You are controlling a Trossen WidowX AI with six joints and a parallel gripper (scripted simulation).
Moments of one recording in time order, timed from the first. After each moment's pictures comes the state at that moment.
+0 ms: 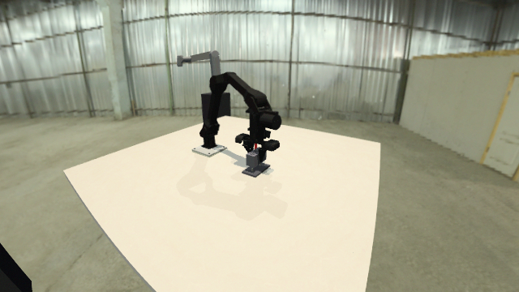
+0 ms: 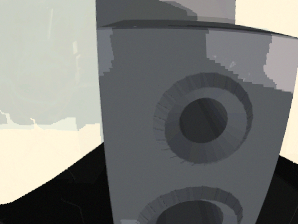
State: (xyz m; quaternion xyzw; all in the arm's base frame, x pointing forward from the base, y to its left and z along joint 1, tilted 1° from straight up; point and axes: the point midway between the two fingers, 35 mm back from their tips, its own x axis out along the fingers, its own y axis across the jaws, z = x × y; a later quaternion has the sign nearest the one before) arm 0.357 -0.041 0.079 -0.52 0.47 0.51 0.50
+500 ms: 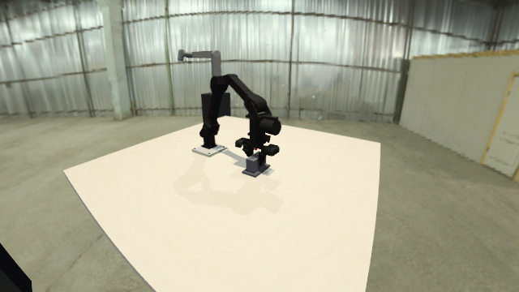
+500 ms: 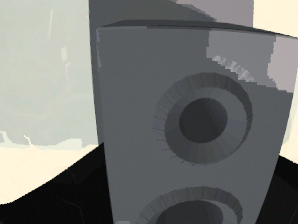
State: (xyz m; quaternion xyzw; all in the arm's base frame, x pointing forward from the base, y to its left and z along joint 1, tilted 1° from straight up) arm 0.357 -0.041 0.060 -0.52 0.47 0.51 0.50
